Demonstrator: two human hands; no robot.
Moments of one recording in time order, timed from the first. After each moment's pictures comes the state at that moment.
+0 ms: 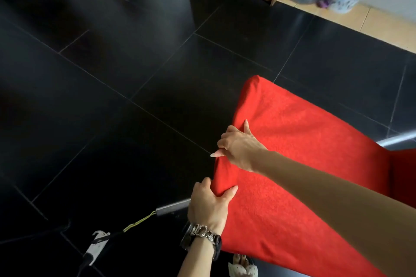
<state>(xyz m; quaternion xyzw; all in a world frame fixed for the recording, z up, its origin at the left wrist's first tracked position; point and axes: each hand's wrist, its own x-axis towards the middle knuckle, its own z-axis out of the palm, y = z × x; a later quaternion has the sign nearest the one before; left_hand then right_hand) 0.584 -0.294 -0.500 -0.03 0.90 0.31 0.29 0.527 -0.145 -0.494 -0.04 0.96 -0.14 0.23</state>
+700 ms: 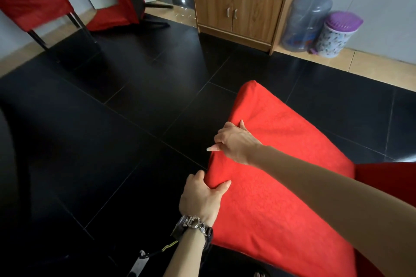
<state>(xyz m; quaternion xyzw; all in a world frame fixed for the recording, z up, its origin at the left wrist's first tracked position) 0.533 -0.337 -0.298 0.01 0.94 0.29 0.19 0.482 -0.181 -0.292 -0.04 0.97 -0.22 0.12</state>
